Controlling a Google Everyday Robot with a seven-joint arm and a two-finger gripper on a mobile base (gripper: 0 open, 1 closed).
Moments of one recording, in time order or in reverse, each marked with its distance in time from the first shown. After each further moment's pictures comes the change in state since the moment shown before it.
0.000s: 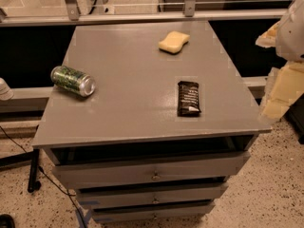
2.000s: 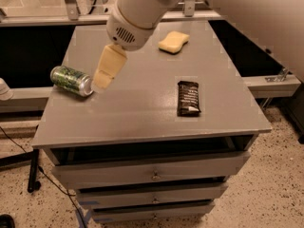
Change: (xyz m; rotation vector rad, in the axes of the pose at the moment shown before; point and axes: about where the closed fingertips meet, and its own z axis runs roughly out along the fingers) arm -0.300 -0.011 0.092 -0.082 -0.341 0.040
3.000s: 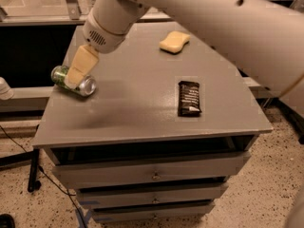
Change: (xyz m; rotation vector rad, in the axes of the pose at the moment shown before) arm -0.044 -0.014 0.061 -0.052 -0.058 0.093
